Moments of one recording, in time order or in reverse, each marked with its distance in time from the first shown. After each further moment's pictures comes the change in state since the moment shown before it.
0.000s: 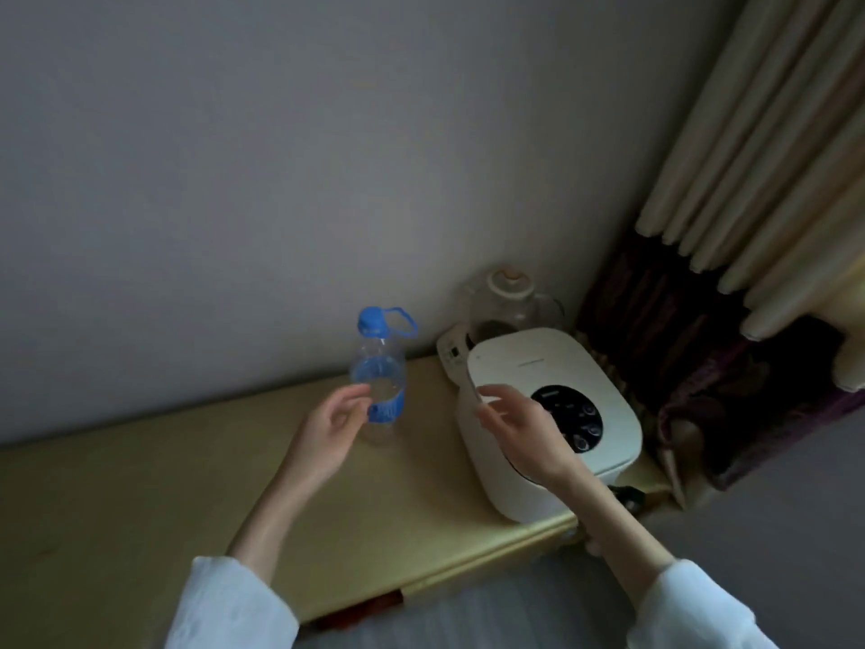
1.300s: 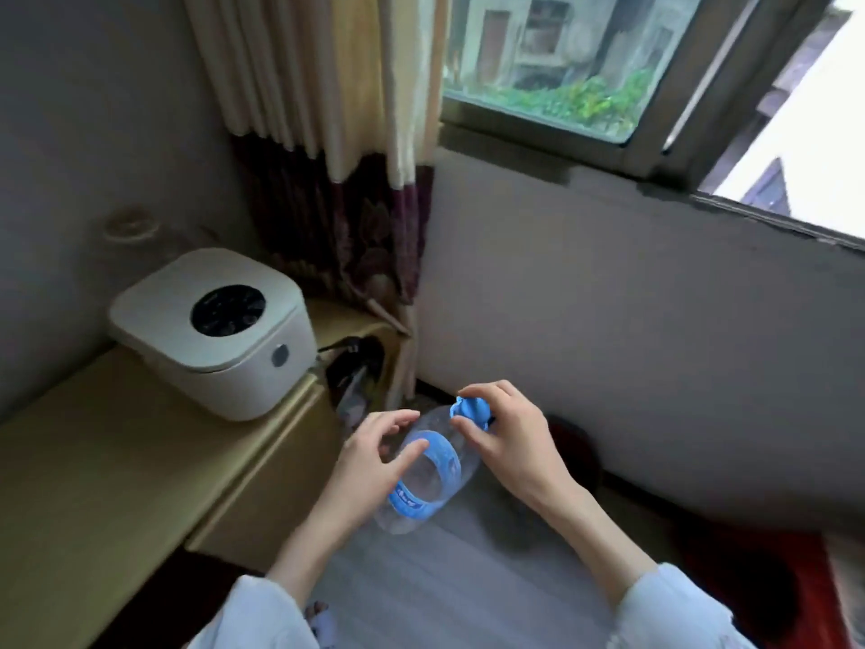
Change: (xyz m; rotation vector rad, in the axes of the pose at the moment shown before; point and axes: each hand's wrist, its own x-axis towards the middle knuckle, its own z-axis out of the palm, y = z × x) left_hand -0.223 0.007 0.231 0.188 -0.794 0.386; right_hand -0.332 0.117 -0.050 -0.151 0.704 0.314
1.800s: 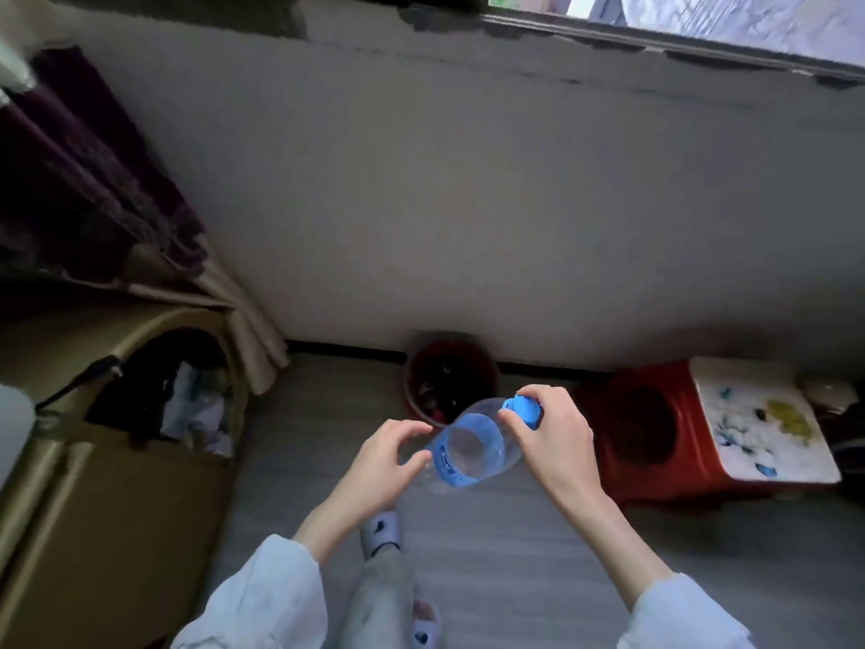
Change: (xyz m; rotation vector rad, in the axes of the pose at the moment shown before) left_hand 0.079 -0.015 0.256 0.244 -0.659 0.037; right_hand -0.063 0.253 -0.081 -0.084 0.313 0.730
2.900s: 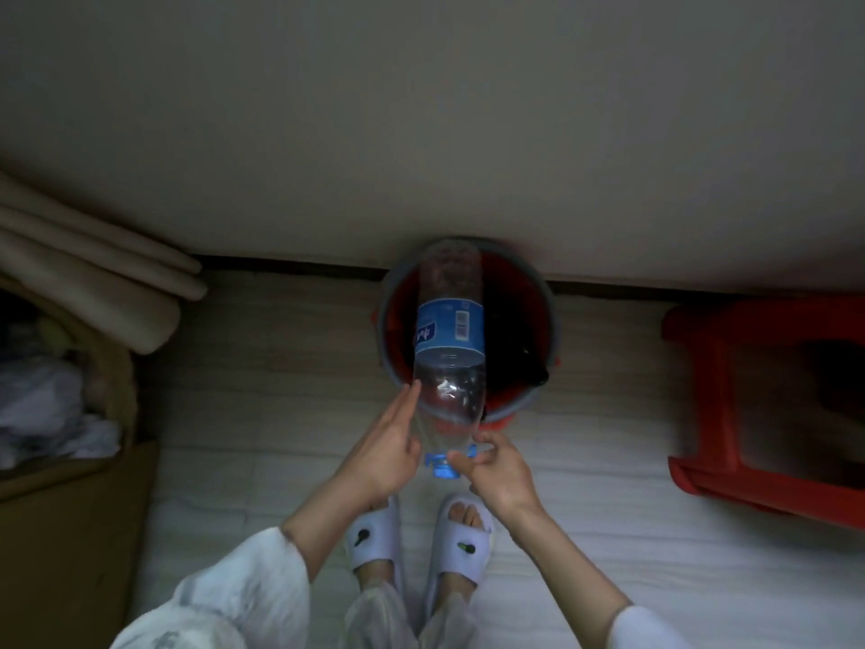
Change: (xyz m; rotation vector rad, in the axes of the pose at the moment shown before) left_hand 0.271 -0.266 0.189 0.104 -0.305 -0.284; right_hand 0.168 0.232 0.344 0.364 -0.530 0.721
